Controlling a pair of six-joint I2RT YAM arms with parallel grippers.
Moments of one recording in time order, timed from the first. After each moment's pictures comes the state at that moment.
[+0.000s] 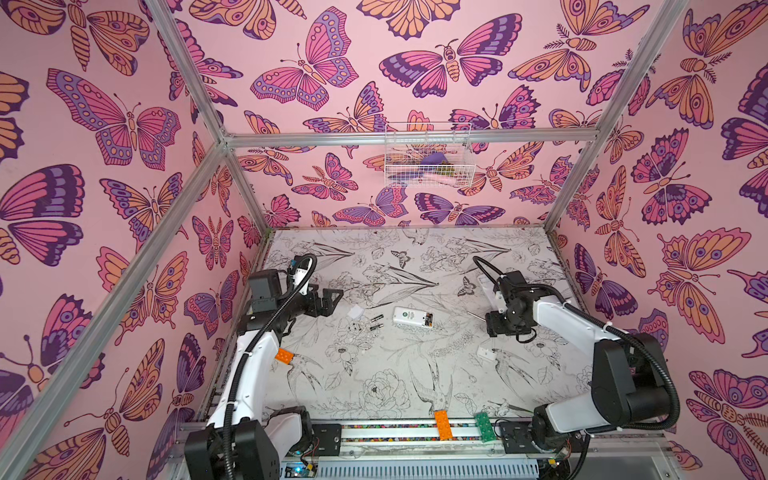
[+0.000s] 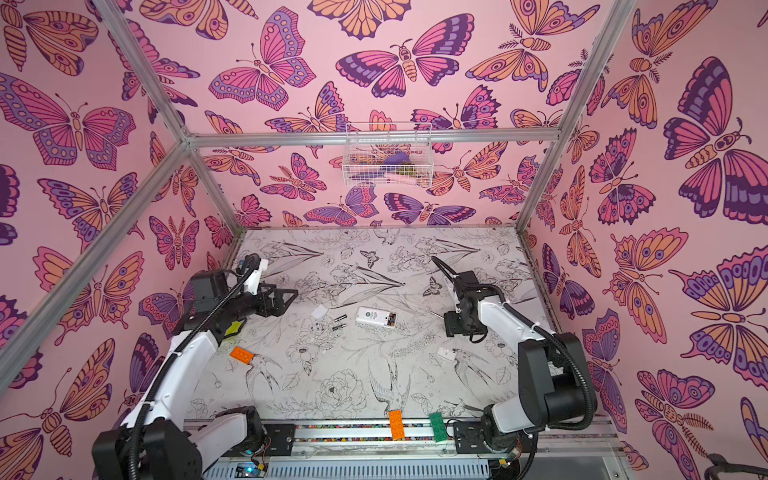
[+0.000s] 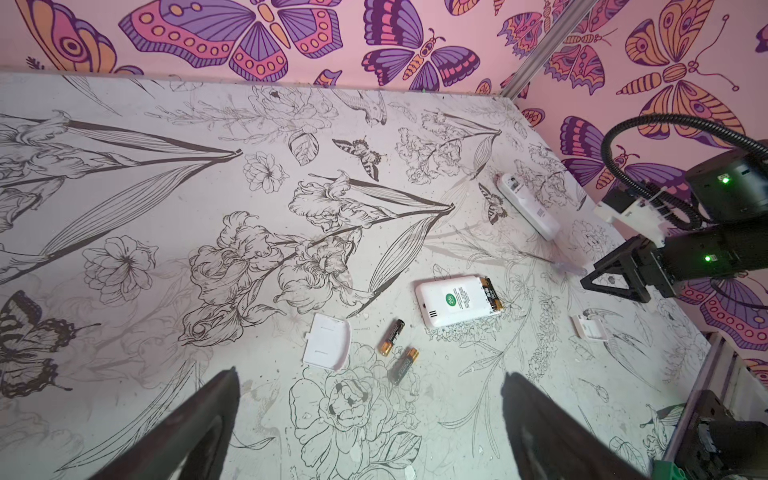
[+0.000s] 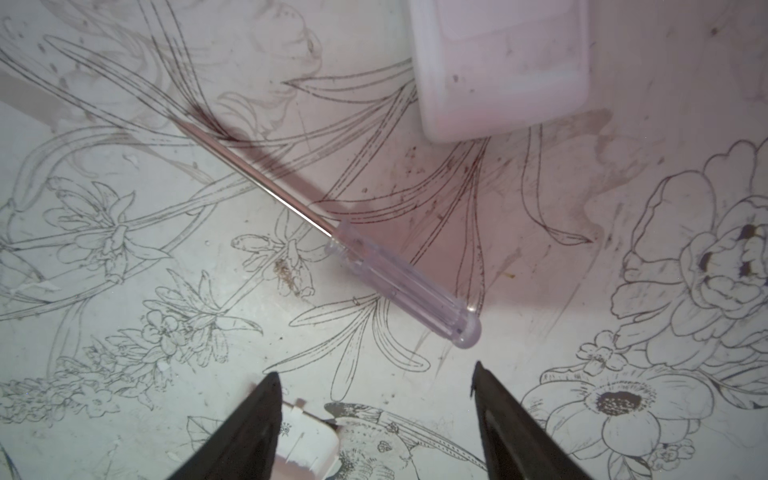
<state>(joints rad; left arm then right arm) 0.17 1.08 0.80 -0.39 0.74 0.09 0.20 1.48 0.89 -0.75 0.03 0.11</state>
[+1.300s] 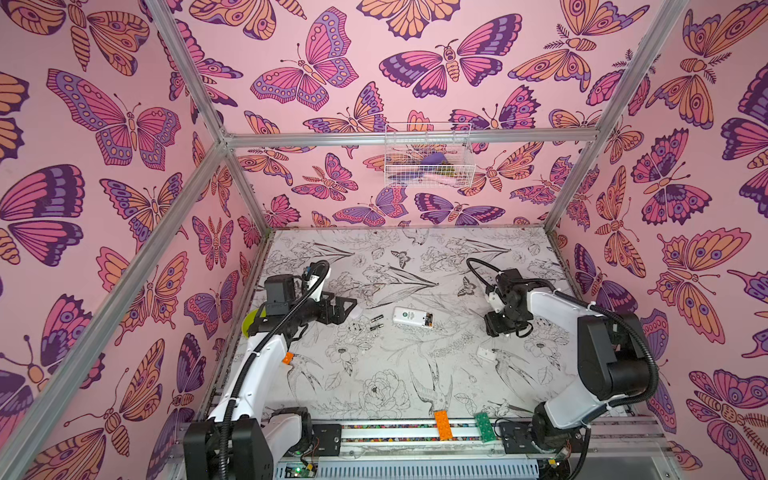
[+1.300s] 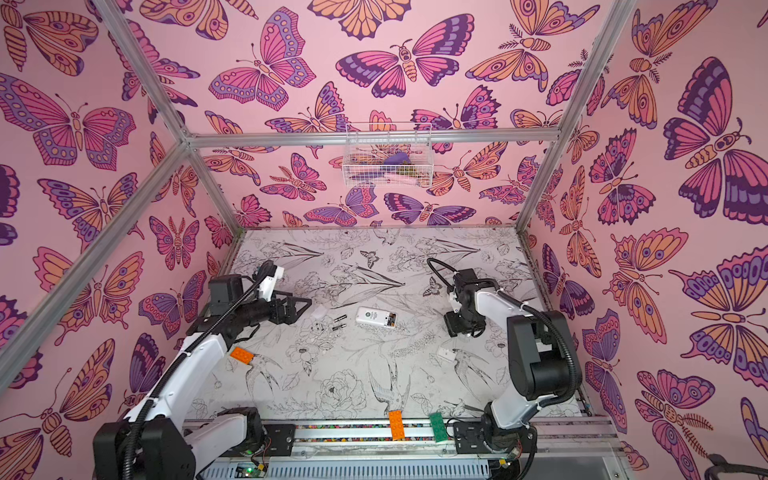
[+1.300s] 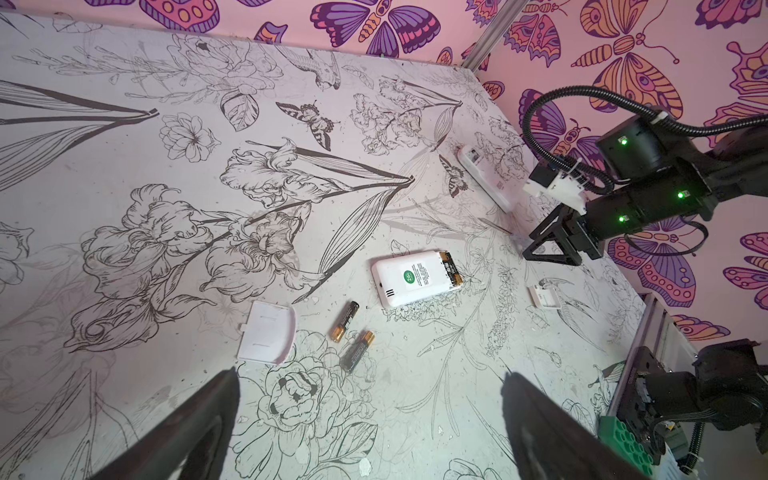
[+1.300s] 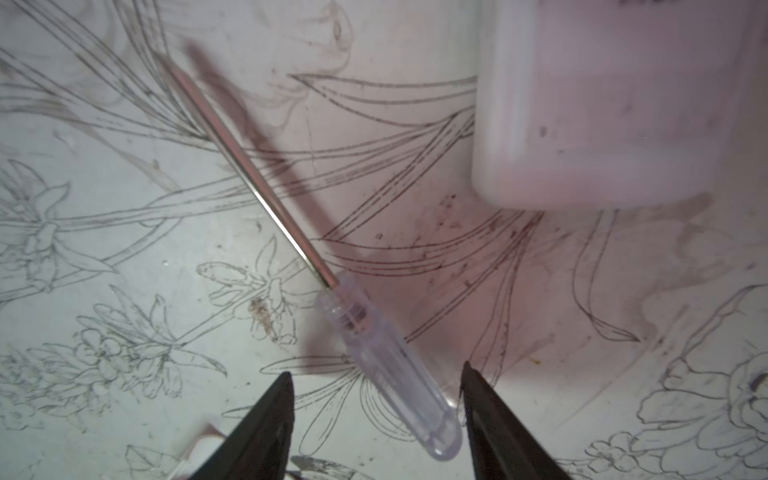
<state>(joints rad) 0.07 1.11 0.74 -0.34 0.76 0.04 0.16 1.63 0.94 -0.73 -0.01 -0.08</state>
